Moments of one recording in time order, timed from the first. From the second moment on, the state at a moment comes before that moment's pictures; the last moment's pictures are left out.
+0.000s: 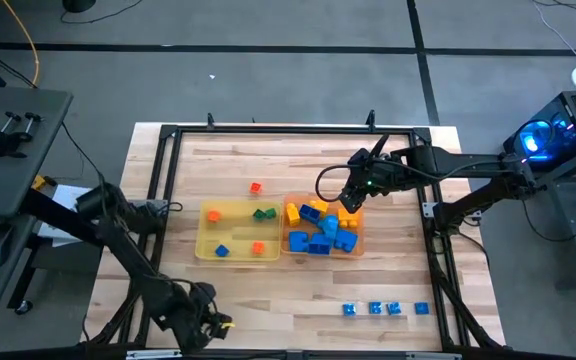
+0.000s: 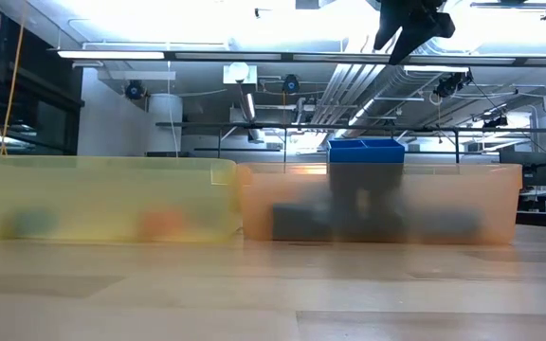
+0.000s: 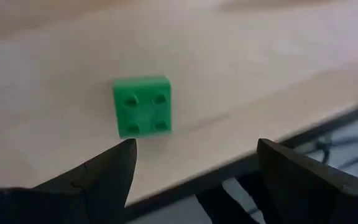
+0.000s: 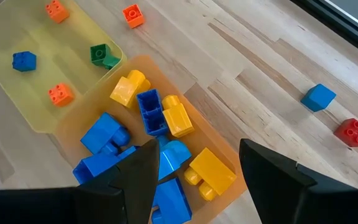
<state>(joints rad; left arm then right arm) -0.94 1.75 1.13 -0.63 -0.10 -2.21 0.03 1.35 1.42 -1.14 0.29 0.73</state>
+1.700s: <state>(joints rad) -0.72 1.40 1.13 -0.91 -0.41 -1.39 0.04 1.35 1.42 -1.15 0.20 0.75</state>
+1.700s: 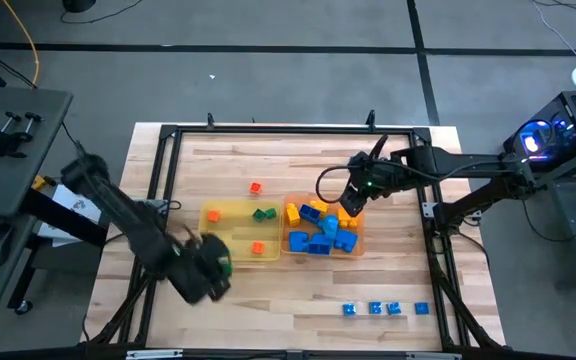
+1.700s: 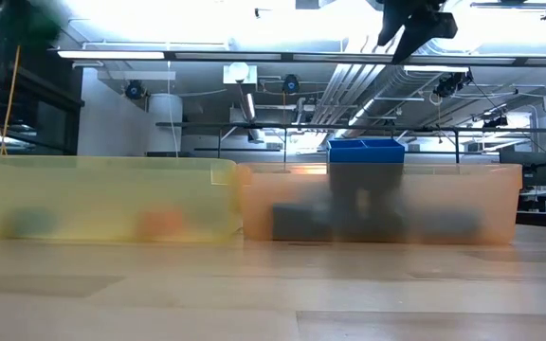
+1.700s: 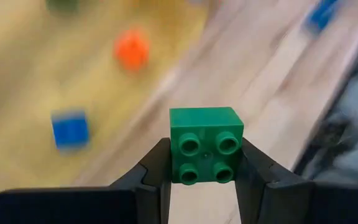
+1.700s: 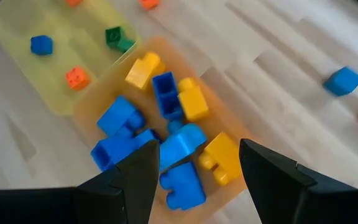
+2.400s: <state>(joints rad) 0.04 1.32 0.98 -0.96 -0.03 -0.58 0.23 1.35 1.42 -1.31 0.20 1.12</state>
